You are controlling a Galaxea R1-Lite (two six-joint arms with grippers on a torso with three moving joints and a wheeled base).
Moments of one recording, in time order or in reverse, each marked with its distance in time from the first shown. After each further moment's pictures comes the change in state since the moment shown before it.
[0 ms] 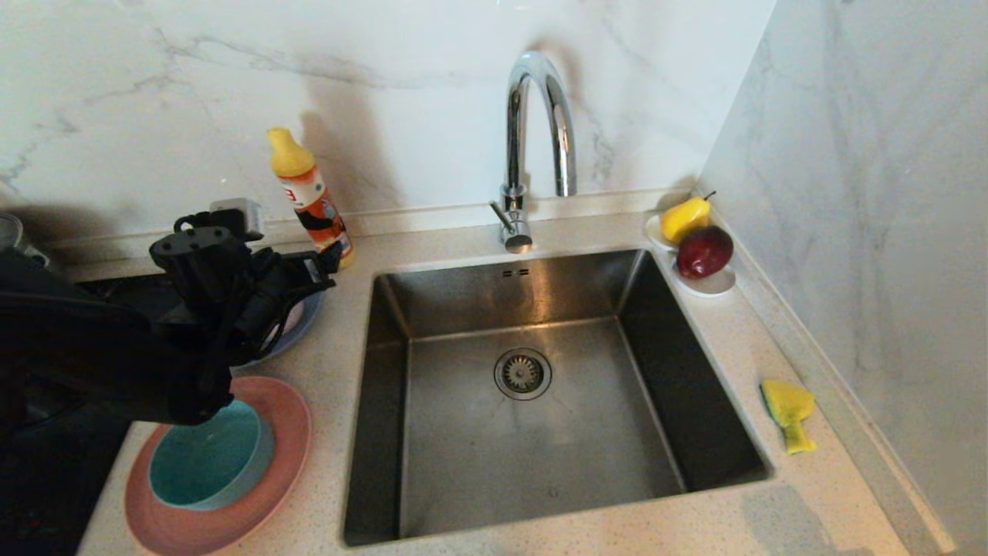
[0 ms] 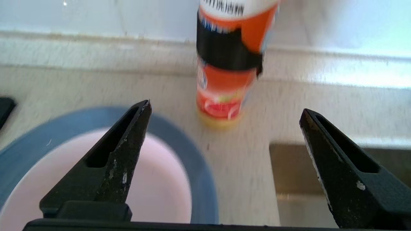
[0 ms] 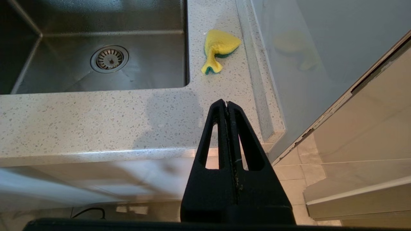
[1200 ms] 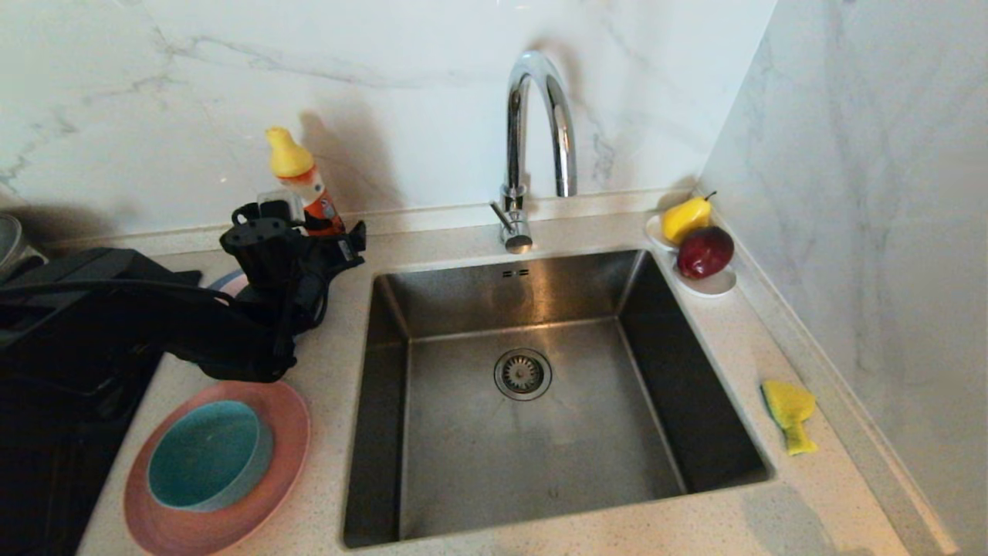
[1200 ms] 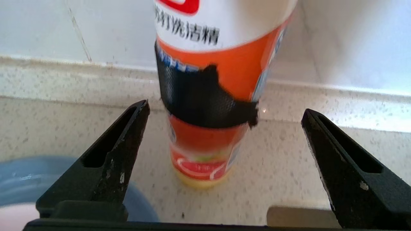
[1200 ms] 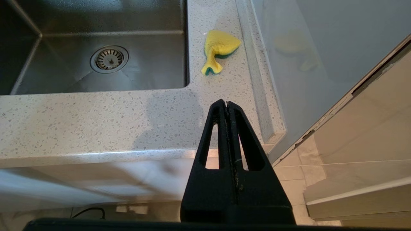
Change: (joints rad) left arm -0.023 0.236 -0.343 0.001 0.055 0.004; right arm 0.000 0.000 0.000 0.000 0.000 0.000
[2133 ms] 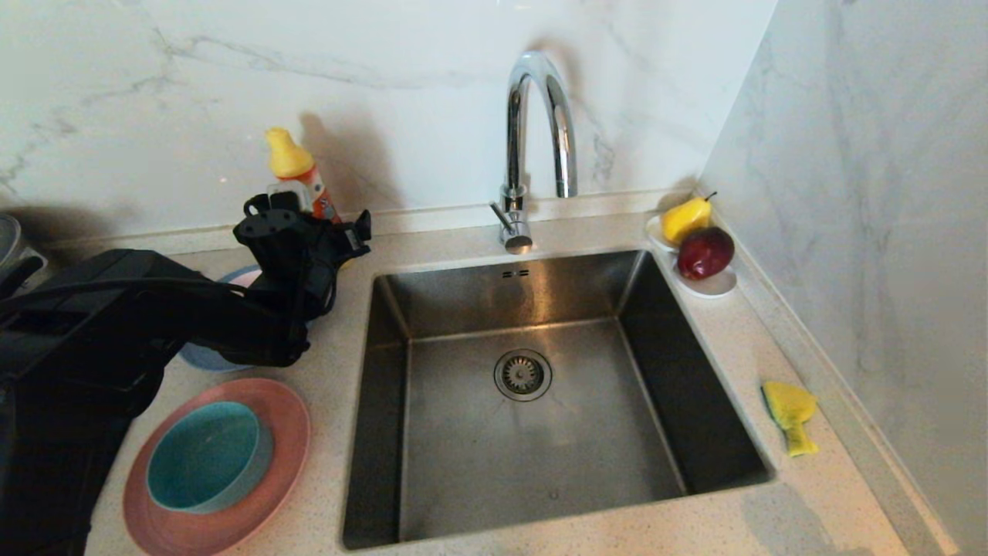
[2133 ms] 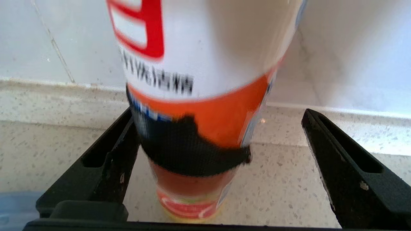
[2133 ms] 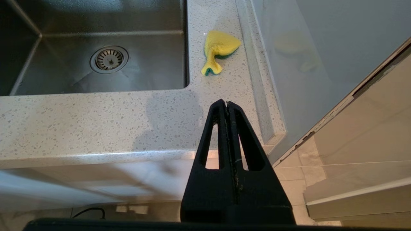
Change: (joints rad) left arm -0.001 0.067 -0.152 0.041 0.001 0.007; right arm 0.000 0.000 0.000 0.000 0.000 0.000
